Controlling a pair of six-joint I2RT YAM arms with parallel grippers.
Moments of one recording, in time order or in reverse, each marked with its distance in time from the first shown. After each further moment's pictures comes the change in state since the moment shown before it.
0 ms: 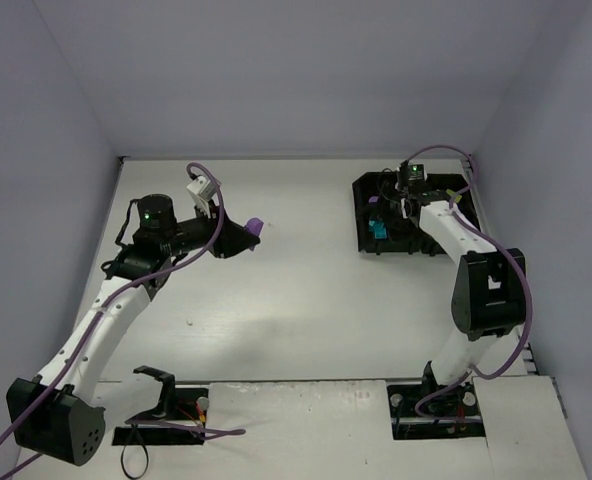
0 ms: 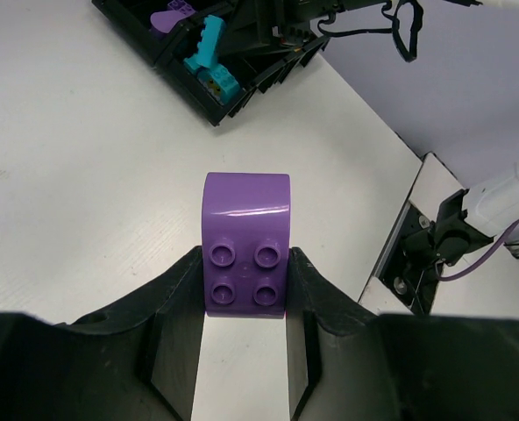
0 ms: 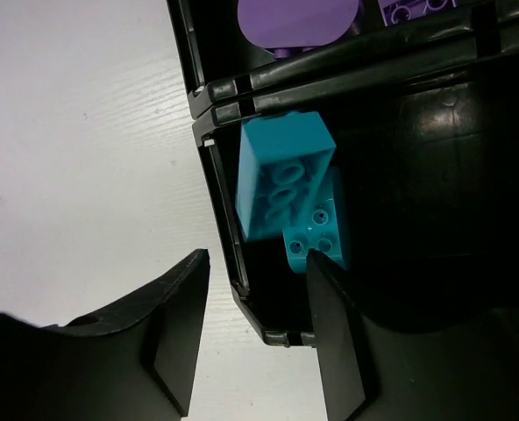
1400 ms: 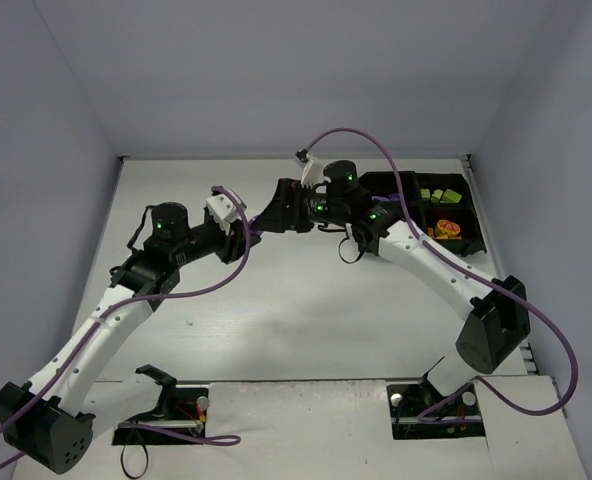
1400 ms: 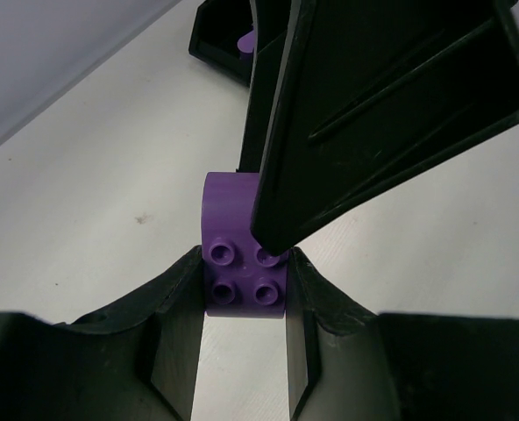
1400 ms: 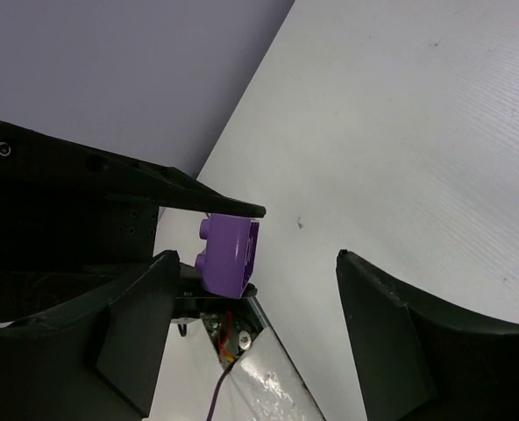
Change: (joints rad) left arm -0.156 -0.049 0.000 -0.037 -0.290 0.457; right arm 0.518 -0.171 0.103 0.252 -0.496 0.210
